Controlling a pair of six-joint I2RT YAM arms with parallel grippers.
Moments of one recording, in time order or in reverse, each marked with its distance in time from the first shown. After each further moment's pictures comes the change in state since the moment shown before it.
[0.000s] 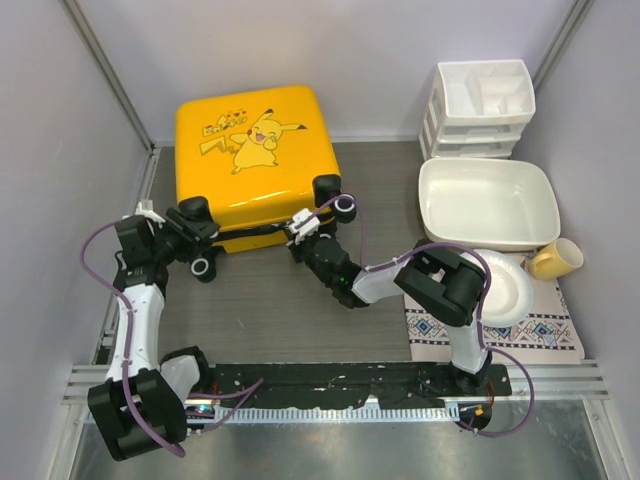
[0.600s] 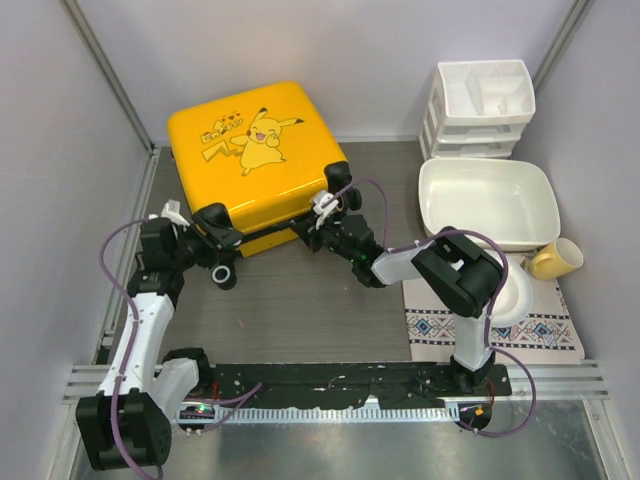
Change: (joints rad) left arm -0.206 -0.079 -0.033 -0.027 -0.078 -0.017; right arm -0.201 -0.016 0.017 -0.058 -0.472 0.116
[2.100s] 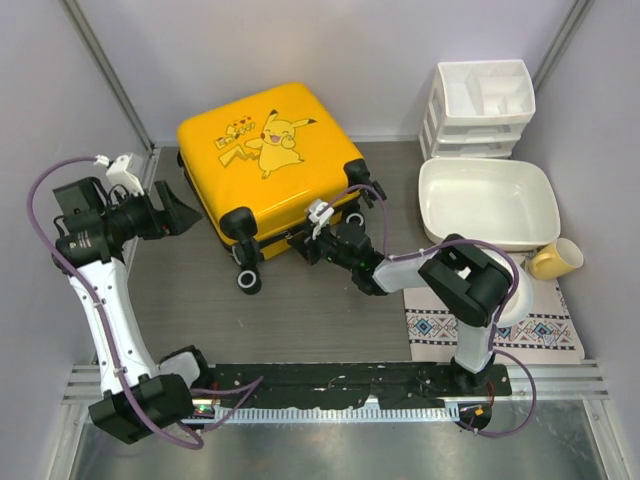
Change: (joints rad) left arm 0.326 0.143 0.637 -0.644 0.310 0.822; right arm 0.064 -0.072 -0.053 -0.084 0.005 0.052
